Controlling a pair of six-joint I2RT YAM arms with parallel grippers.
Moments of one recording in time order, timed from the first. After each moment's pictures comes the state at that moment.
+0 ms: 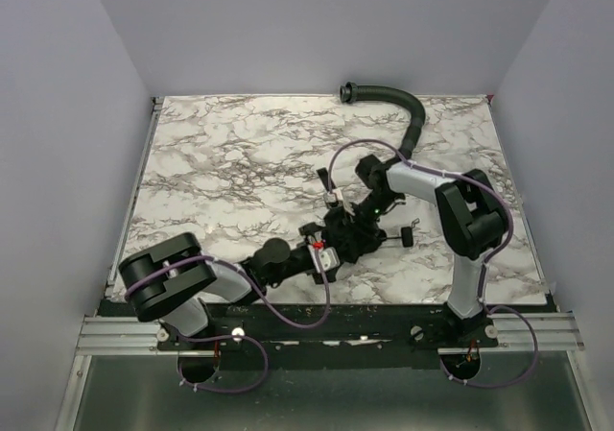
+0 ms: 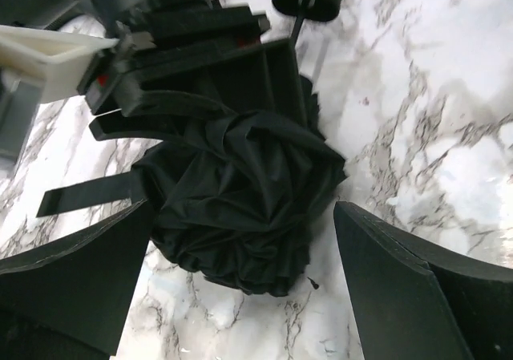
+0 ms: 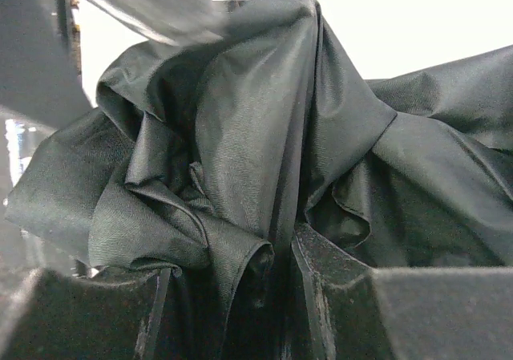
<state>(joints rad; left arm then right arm) -1.02 1.48 0.24 1.14 0.11 0.36 0.49 1.98 1.24 -0.95 -0.77 -1.06</state>
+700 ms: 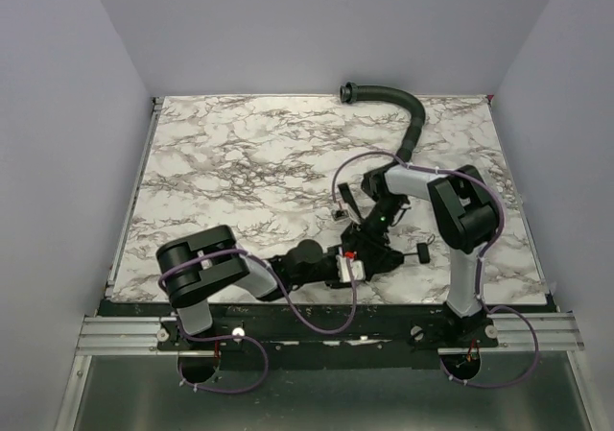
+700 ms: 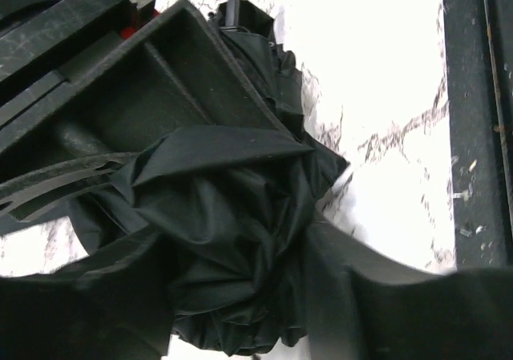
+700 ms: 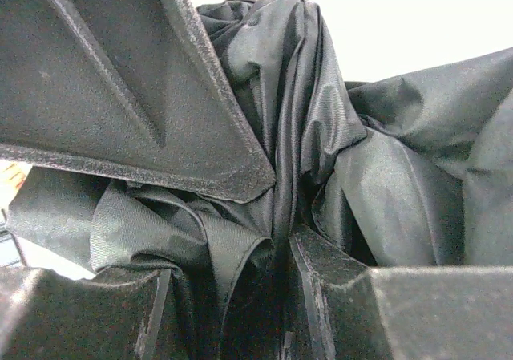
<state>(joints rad) -1.13 1.73 0.45 0.97 0.21 0.40 0.48 2.04 1.23 -1.19 -0.79 -0.98</state>
